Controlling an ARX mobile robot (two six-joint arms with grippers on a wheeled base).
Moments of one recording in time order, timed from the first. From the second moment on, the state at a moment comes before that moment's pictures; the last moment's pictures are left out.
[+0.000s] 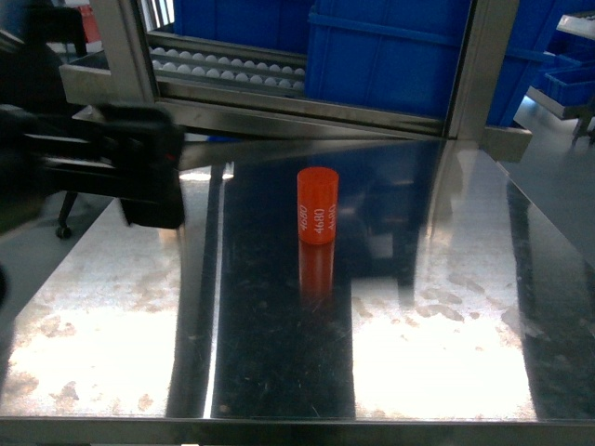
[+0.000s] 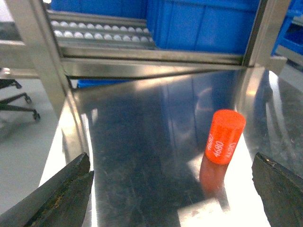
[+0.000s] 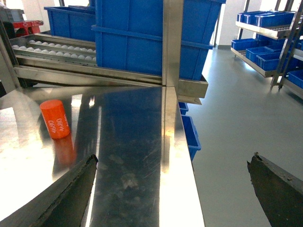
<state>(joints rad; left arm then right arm) -0.34 1.52 0.47 0.94 -0.15 0.01 0.00 0.00 0.01 -0.01 0.00 0.00</state>
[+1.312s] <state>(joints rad) -0.45 2.37 1.31 0.69 -0.09 -0.06 0.00 0.00 0.01 -0.01 0.00 0.00</state>
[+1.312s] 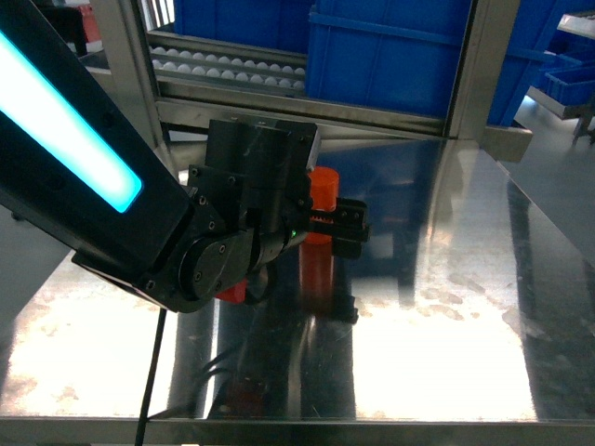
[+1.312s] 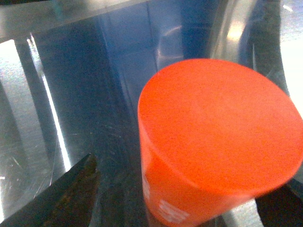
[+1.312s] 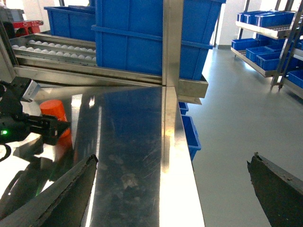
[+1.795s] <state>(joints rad) -0.44 2.30 1.28 0.64 -0.11 -0.13 0.00 0.00 0.01 -0.01 0.00 0.00</state>
